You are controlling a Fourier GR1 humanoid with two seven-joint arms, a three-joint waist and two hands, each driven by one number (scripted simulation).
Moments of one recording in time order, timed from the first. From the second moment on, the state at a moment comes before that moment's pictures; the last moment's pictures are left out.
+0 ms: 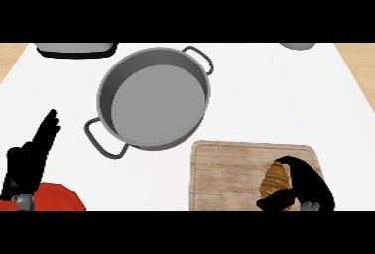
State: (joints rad) left arm 0.04 0.35 0.04 -1.54 -0.03 0.11 0.12; right arm 0.03 -0.27 0.33 -1.75 0.58 0.16 1.13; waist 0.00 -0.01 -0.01
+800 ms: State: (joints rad) left arm -0.04 0.33 -0.02 -1.54 -0.05 0.05 0.12; right arm -0.37 -0.03 0.64 -1.56 0.76 0.15 1.11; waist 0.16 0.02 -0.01
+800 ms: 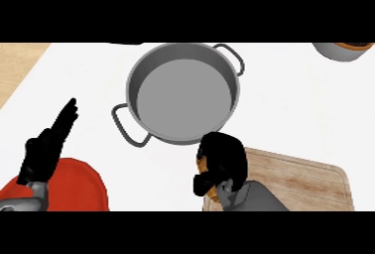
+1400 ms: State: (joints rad) left arm -0.08 0.32 -0.04 -1.51 -0.08 0.04 0.14; right arm -0.84 -0.02 0.69 -1.33 1.00 0.09 1.16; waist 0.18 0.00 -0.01
